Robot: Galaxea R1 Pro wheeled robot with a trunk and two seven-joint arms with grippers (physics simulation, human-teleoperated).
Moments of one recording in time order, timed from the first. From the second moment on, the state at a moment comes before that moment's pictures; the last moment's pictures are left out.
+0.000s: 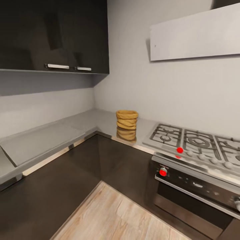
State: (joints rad) left arm 0.00 -0.02 0.00 -0.09 0.28 -0.03 0.01; right arm -0.20 0.01 -0.46 0.03 0.59 -0.07 0.01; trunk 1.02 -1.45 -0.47
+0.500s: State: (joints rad) left arm 0.00 -0.02 0.00 -0.08 0.28 -0.05 0.01; right arm -0.20 0.01 -0.46 0.03 0.59 -0.07 0.01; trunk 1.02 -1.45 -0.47
